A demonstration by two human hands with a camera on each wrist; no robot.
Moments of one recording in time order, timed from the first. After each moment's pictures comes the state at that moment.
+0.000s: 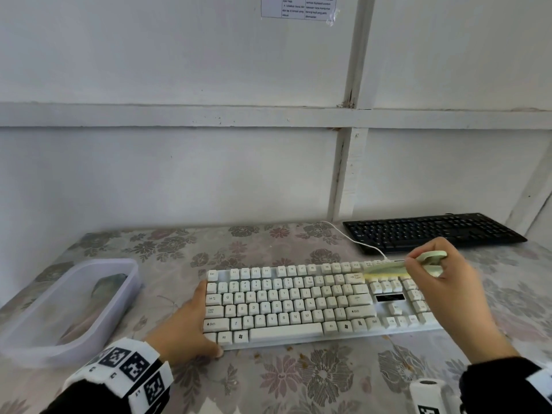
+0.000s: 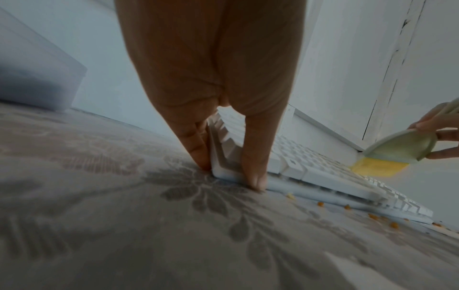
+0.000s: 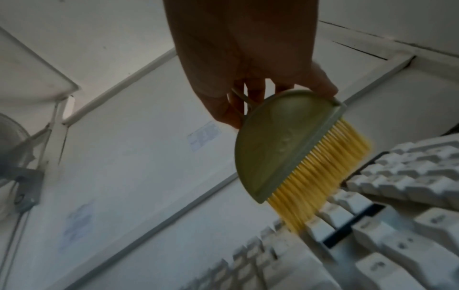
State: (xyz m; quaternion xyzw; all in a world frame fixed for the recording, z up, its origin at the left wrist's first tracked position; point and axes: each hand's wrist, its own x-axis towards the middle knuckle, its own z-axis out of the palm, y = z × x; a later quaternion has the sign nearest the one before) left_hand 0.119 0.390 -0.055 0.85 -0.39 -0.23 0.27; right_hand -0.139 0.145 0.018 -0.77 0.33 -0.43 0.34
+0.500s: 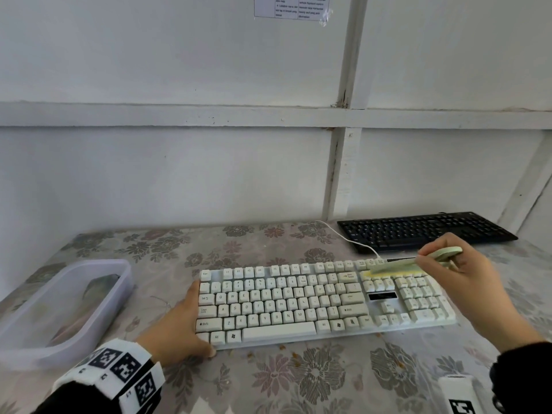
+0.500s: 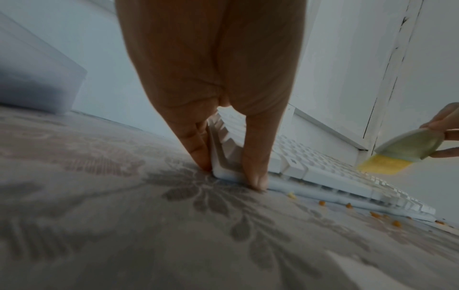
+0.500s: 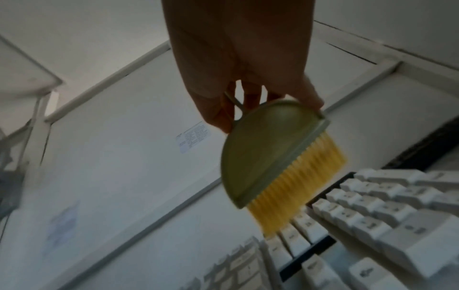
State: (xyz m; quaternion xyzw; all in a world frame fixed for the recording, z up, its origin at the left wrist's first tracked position) left_hand 0.121 0.390 -0.057 0.84 -0.39 -0.24 0.28; right_hand -0.165 0.114 0.022 -0.78 0.32 -0.38 0.37
